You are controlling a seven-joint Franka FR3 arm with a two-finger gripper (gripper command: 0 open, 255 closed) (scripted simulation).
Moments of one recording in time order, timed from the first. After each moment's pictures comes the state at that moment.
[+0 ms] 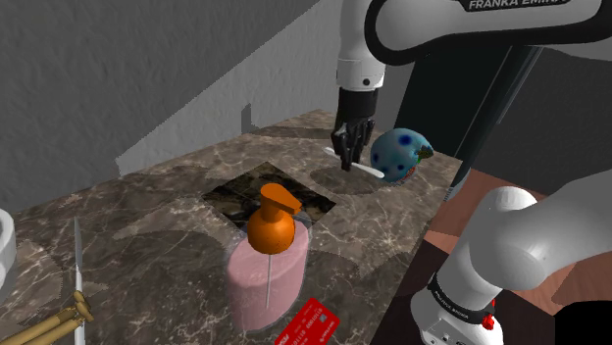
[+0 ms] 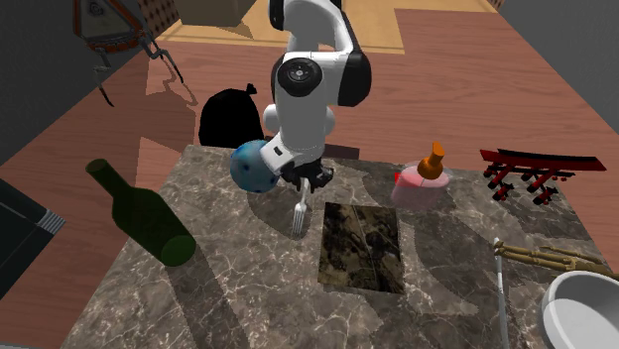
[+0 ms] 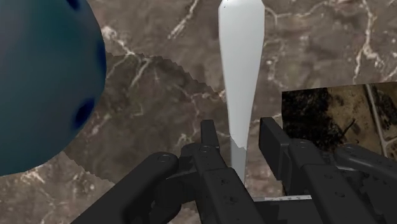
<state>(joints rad) 0.08 -0.63 0.14 -2.38 0.10 1.63 0.16</state>
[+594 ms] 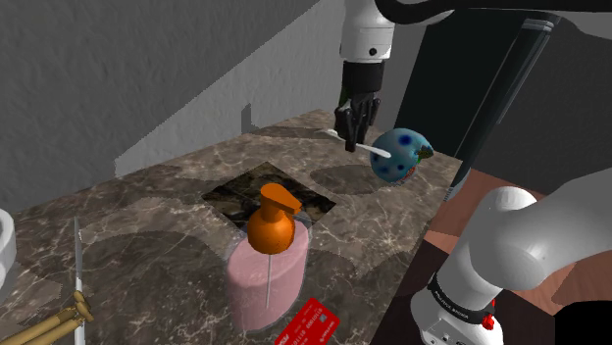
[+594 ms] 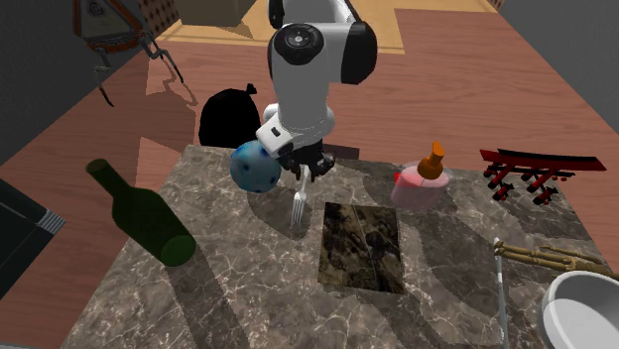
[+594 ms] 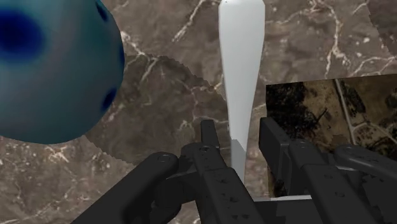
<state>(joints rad) 0.08 -0.62 0.14 -2.25 0.09 1.51 0.17</state>
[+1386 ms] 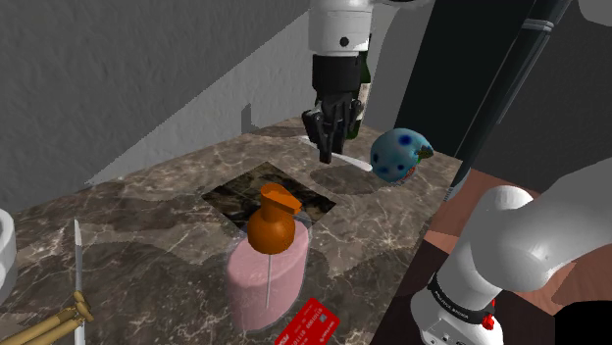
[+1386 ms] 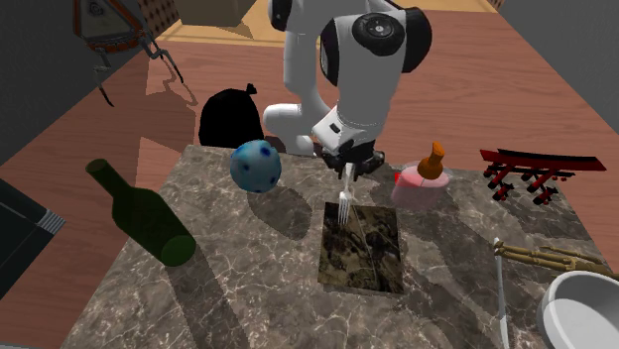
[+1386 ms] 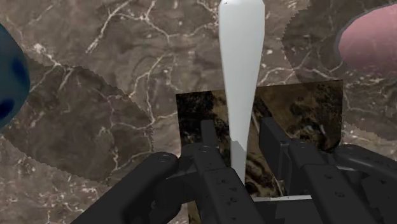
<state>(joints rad) 0.13 -0.54 0.29 -2.13 0.19 1.49 0.36</state>
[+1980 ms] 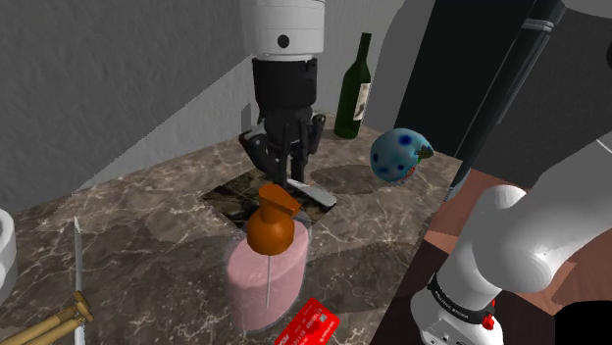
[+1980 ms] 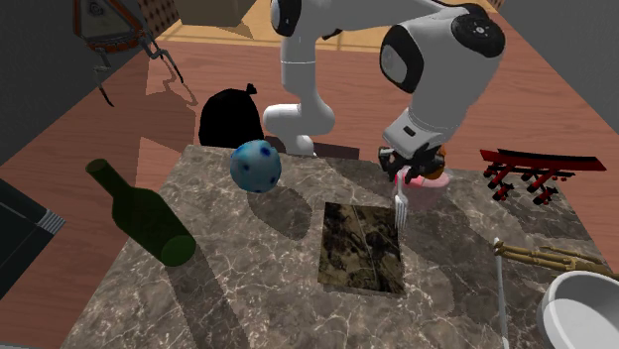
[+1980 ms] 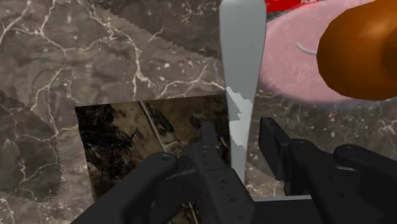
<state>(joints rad) 0.18 -0.37 0.49 -1.96 0.24 1.52 0.61</state>
